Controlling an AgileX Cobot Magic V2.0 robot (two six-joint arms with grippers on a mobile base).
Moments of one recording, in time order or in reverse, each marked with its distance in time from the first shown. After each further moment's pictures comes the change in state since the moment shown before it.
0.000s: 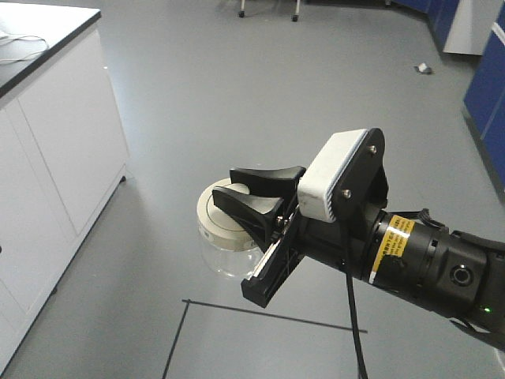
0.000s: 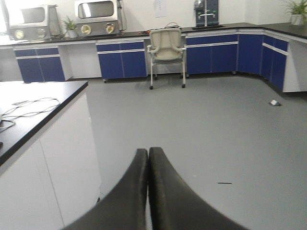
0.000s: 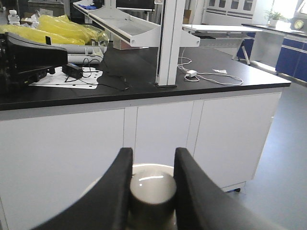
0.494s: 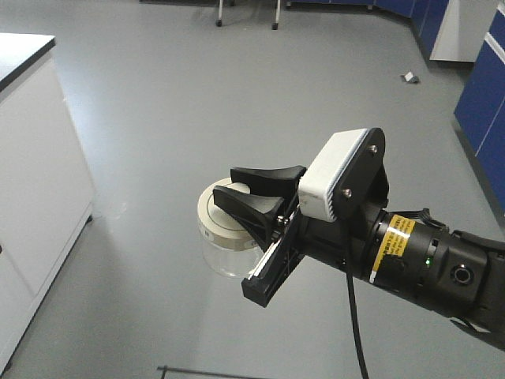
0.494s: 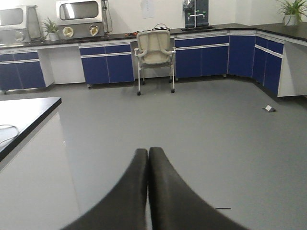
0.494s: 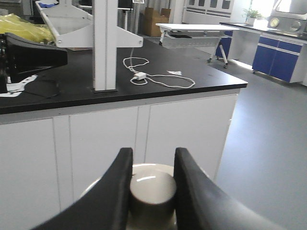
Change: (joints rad) left arm 0.000 0.000 0.000 0.000 0.000 0.000; right arm 0.000 0.000 0.000 0.000 0.000 0.000
